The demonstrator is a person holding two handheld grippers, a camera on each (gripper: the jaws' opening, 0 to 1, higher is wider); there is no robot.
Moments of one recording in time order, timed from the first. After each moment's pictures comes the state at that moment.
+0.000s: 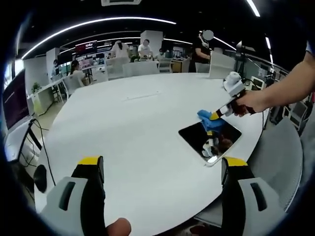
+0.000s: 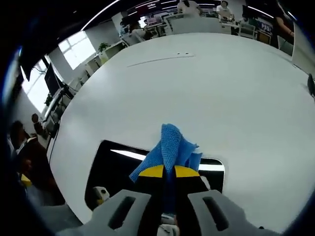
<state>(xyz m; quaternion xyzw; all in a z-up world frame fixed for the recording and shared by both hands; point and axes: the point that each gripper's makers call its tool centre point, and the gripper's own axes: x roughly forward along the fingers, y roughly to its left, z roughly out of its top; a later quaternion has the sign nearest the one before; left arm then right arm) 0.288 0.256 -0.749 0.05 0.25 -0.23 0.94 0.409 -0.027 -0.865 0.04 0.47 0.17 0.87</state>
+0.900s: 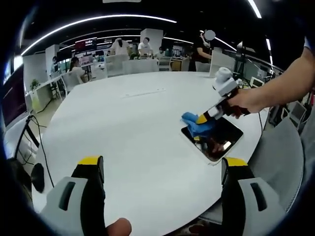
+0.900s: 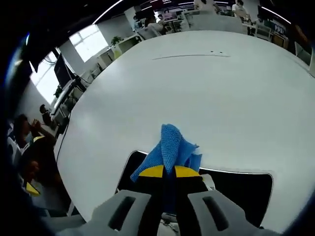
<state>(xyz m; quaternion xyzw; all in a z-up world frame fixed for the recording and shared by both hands) 0.297 0.265 -0.758 0.04 0.26 -0.24 0.93 0.417 0.057 -0.864 0.03 0.48 0.22 0.85</state>
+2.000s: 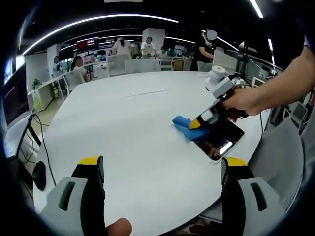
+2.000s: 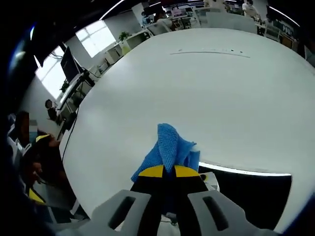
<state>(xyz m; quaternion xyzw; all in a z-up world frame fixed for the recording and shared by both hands) 0.293 0.268 -0.758 0.04 0.26 -0.23 0.94 0.403 0.099 -0.865 0.03 0.48 0.25 0.84</state>
